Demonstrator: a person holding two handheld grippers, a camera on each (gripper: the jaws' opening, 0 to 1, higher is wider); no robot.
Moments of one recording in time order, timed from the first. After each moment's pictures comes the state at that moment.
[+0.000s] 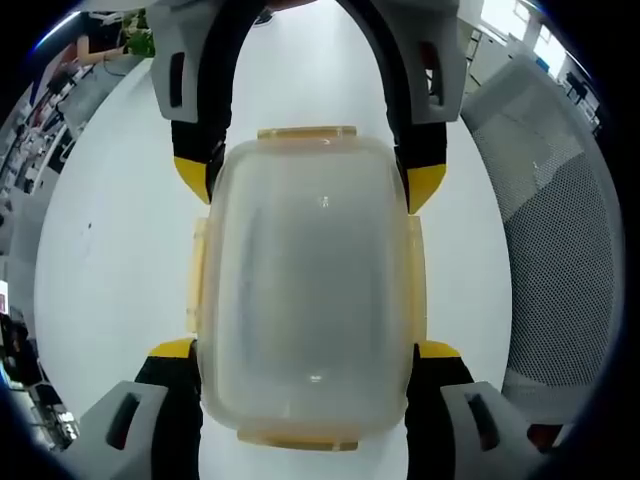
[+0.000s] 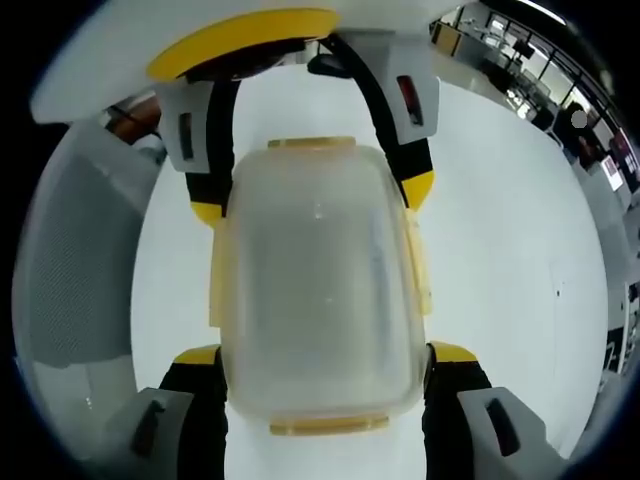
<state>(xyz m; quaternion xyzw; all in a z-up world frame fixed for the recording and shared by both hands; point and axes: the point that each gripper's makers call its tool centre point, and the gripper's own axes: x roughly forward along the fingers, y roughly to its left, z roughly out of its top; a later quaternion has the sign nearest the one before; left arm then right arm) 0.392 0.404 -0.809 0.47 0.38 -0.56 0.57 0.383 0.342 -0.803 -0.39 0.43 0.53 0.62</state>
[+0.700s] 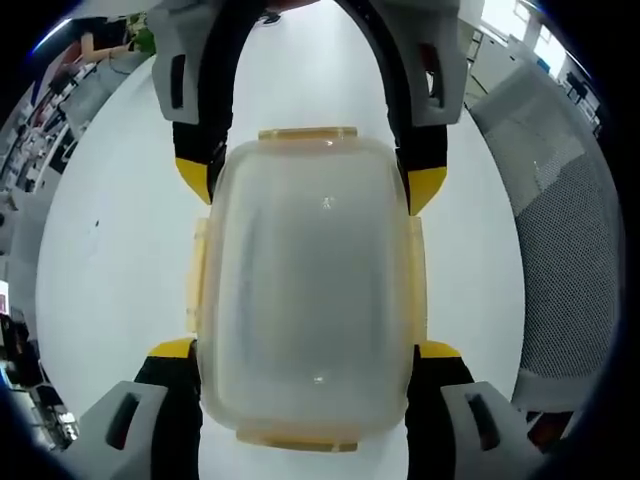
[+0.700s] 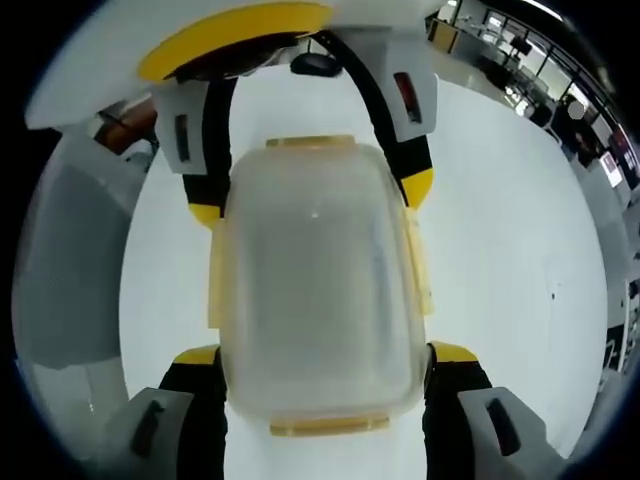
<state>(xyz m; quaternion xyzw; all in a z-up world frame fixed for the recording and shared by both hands) 0.421 0.404 -0.810 0.47 0.38 -0.56 0.57 0.411 0.342 -0.803 -0.38 0.44 0.52 0.62</state>
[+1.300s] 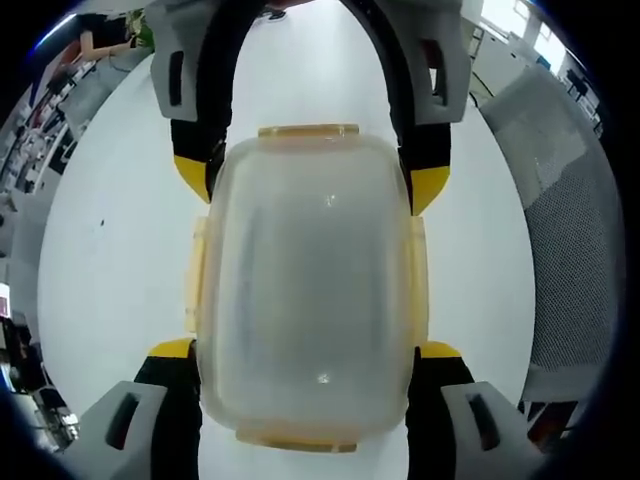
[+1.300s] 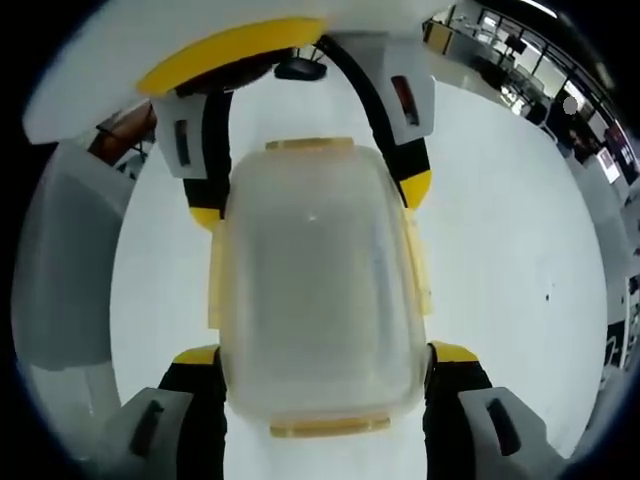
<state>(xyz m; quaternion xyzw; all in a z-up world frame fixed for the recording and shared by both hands) 0.447 0.401 -0.809 0.48 0.38 -0.56 0.56 0.437 0.340 -0.803 -0.37 0.43 0.52 0.63</state>
